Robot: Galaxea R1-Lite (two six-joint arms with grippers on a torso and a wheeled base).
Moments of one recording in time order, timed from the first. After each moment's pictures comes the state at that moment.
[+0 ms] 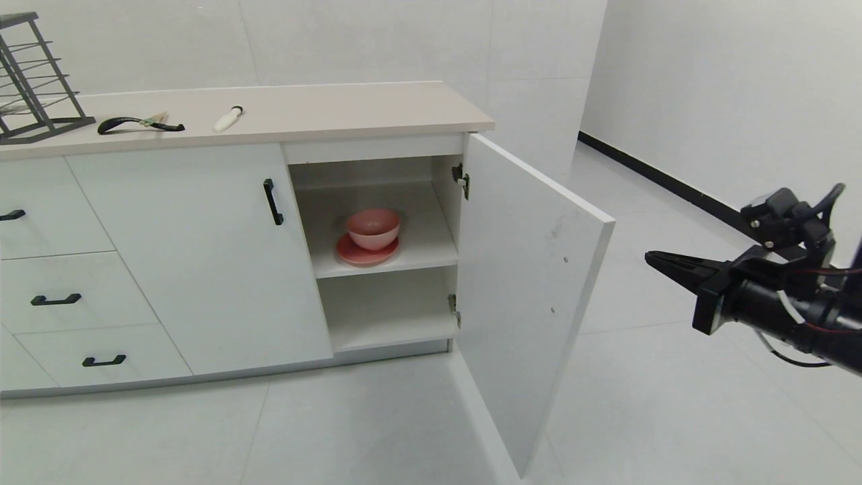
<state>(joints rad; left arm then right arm) 0.00 0.00 0.00 0.00 0.00 -0.03 0.17 1.54 -0.45 -0.89 0.32 -0.19</state>
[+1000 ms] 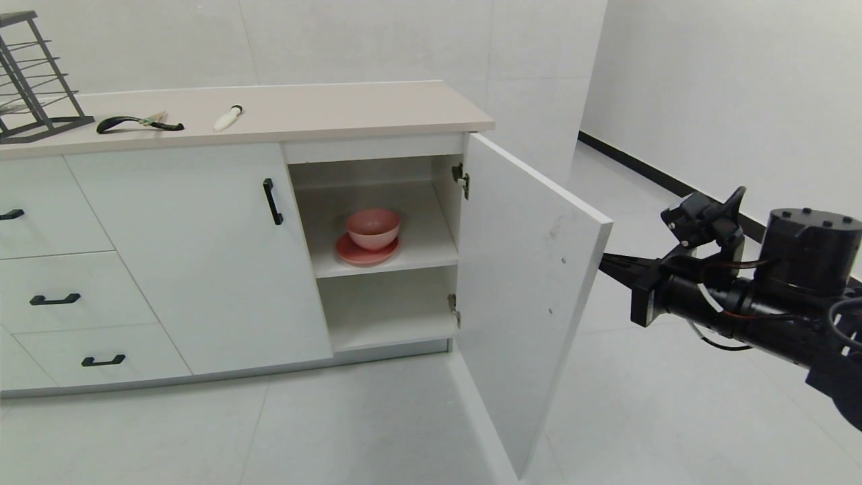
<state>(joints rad) 0.00 0.00 0.00 0.00 -0.01 -0.01 0.30 1.71 -0.54 -0.94 0.32 -0.19</state>
